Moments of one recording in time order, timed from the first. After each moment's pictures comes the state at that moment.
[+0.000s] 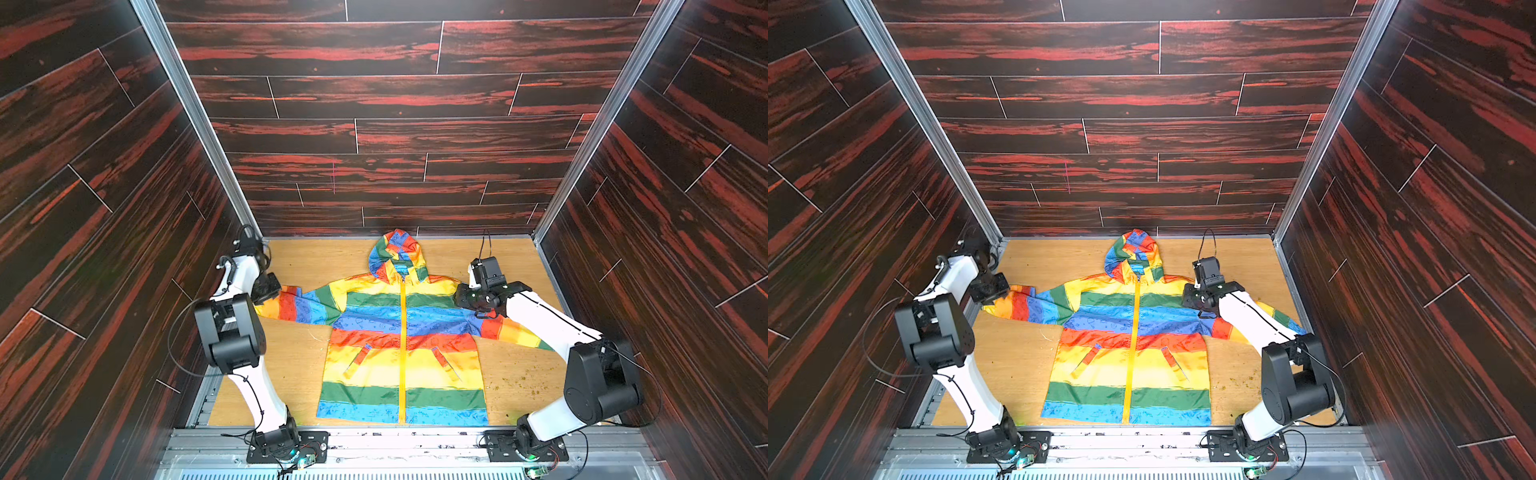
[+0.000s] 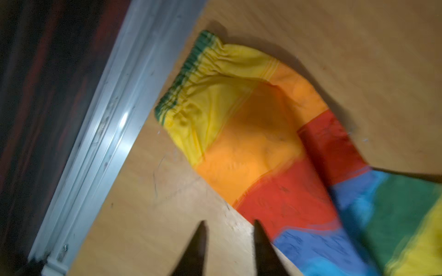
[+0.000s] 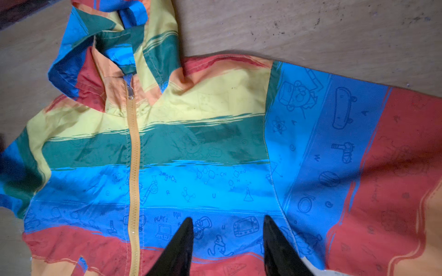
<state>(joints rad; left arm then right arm) 0.32 2.01 1.61 -0.97 -0.02 -0.33 0.35 1.56 1.09 -0.49 -0.04 0.46</state>
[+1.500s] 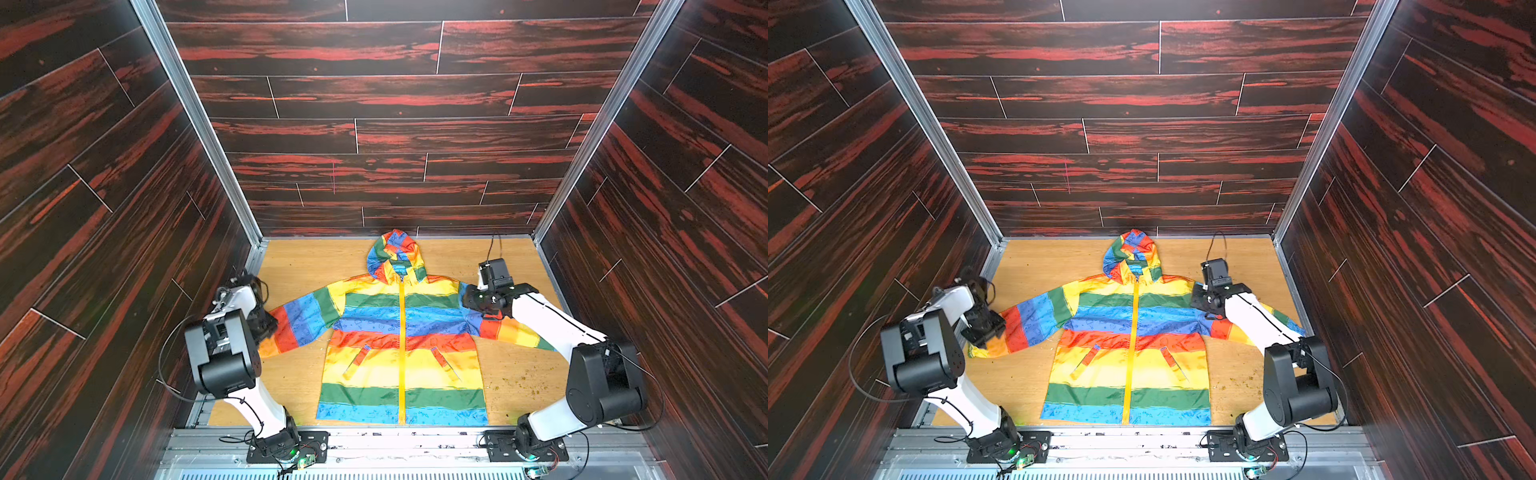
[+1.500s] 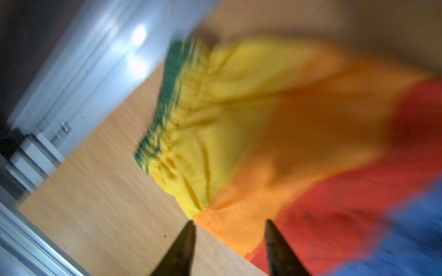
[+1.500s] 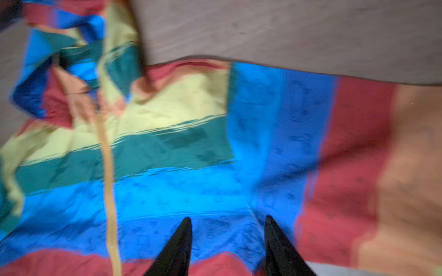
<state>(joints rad) 0.35 1.74 1.22 -0.95 -0.14 -0.60 0.28 1.55 1.08 -0.55 0.01 0.49</state>
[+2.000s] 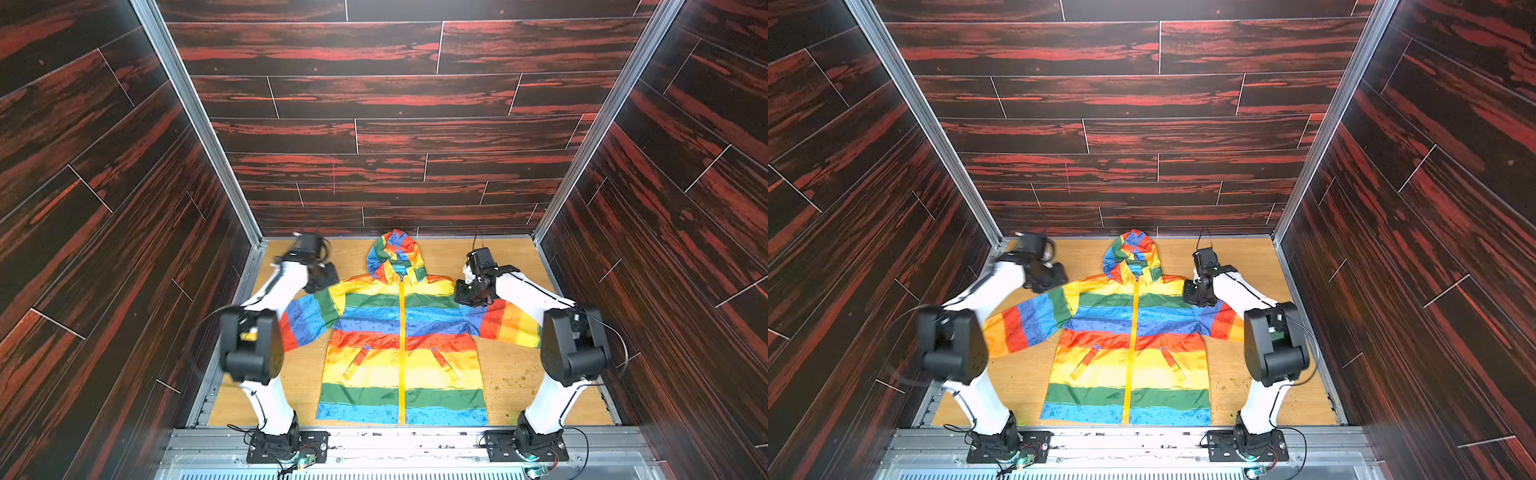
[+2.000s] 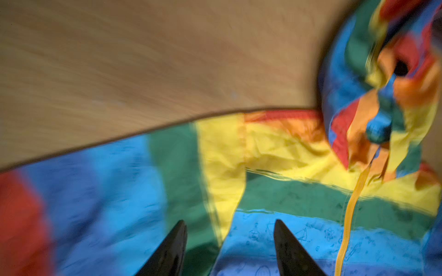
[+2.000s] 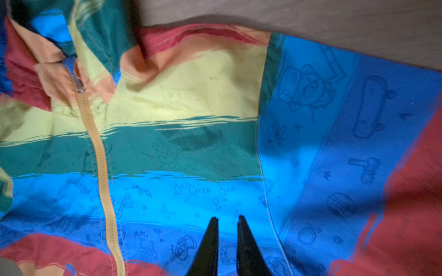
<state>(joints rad) -0.12 1.89 1.46 -0.69 0.13 -0.45 0.28 1.85 1.33 -0.65 -0.15 0.40</state>
